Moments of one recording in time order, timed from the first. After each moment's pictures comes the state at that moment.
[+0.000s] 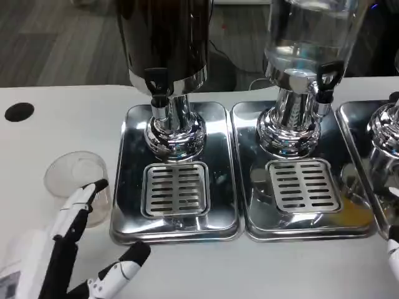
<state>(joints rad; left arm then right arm) 0.69 0.30 0.04 -0.40 0.63 -0.31 0.22 0.52 -0.44 -0.18 -0.07 -0.52 -0.54 -0.19</state>
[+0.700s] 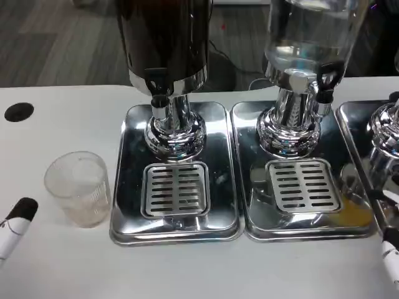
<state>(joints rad) 0.55 0.26 0.32 -0.36 0.48 -0.11 0.18 0.51 -0.44 -0.16 -0.04 -0.52 -0.54 -0.18</state>
